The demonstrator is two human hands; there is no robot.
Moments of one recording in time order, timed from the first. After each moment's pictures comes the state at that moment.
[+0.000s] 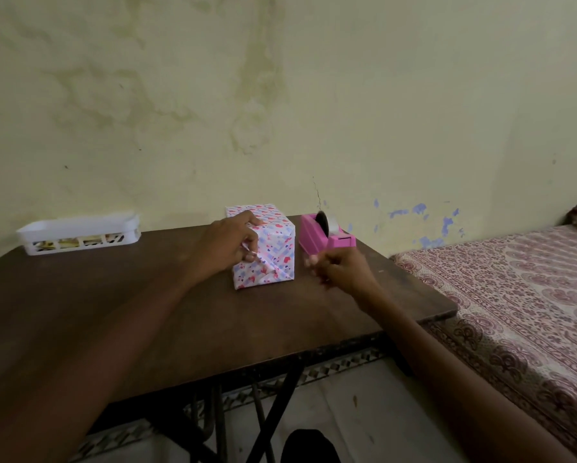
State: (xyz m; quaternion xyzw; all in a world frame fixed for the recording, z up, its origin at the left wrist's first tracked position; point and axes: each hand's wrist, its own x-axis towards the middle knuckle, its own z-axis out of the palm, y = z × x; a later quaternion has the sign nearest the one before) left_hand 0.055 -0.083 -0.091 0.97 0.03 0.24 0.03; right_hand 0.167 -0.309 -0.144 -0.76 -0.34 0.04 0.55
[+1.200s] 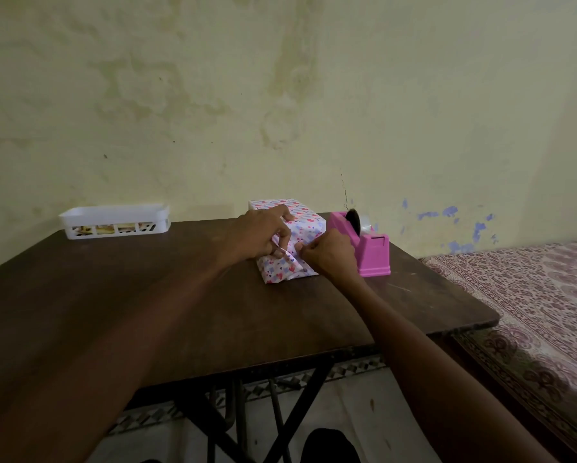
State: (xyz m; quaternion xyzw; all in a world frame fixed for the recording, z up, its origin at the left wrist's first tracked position) left_hand 0.051 -0.081 -0.075 0.99 0.02 0.16 0.02; right_hand 0.179 -0.202 -0.146 -0.86 -0.30 -0.07 0.40
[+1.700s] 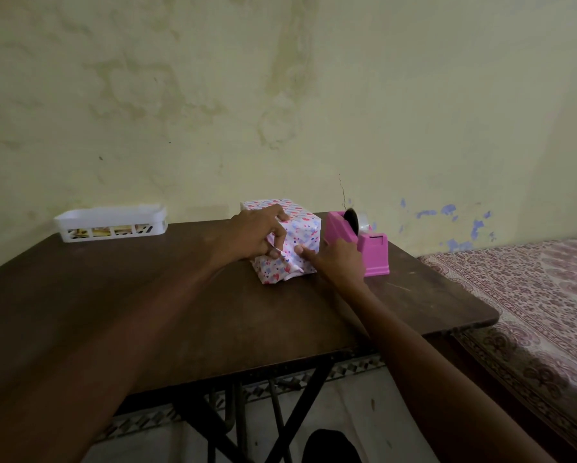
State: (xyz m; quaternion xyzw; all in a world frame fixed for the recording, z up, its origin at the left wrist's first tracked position) left_hand 0.049 -0.079 -0.073 0.99 0.02 0.17 0.00; right_hand 0.183 -0.216 -0.161 -0.88 -0.26 -0.11 0.38
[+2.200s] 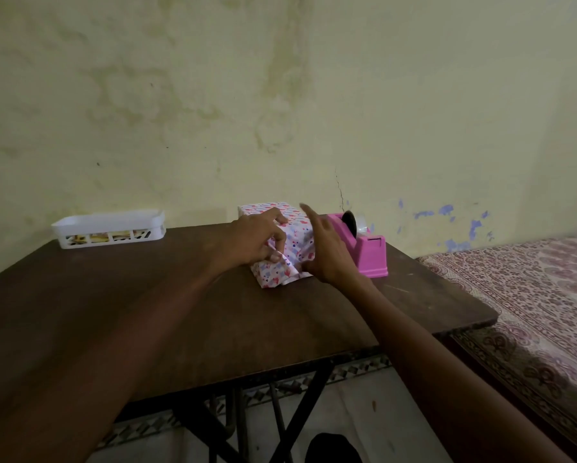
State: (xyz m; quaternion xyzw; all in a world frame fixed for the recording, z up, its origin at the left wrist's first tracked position) left_hand 0.049 -0.081 -0.074 0.99 0.03 0.16 0.01; right_hand 0.181 -0.216 -0.140 -0.80 -0.46 -0.14 0.36
